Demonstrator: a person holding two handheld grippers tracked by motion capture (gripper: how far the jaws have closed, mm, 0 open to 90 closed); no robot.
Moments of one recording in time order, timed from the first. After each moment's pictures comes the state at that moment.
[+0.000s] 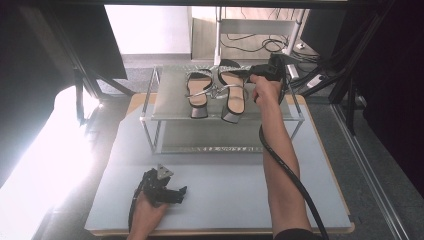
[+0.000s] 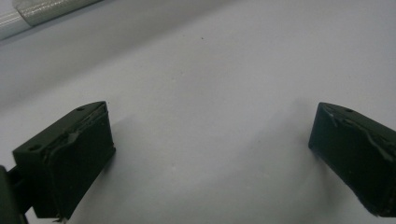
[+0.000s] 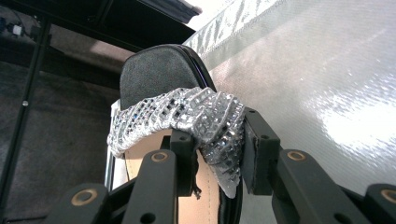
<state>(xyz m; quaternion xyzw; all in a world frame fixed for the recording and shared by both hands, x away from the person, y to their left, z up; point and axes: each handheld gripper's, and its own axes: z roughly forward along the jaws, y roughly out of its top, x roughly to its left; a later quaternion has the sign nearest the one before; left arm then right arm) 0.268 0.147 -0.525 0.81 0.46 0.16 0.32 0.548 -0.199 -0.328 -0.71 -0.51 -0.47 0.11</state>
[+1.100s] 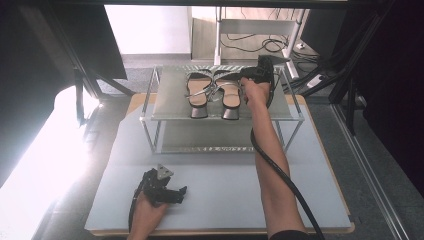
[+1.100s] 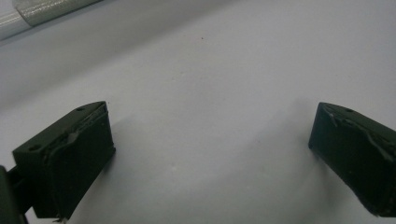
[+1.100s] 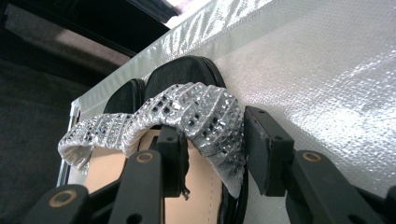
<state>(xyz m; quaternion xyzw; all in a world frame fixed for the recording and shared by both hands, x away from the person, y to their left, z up) 0.268 0.147 -0.525 0.81 0.46 0.16 0.32 0.561 -0.174 -0.346 -0.70 -0.55 -0.44 0.05</state>
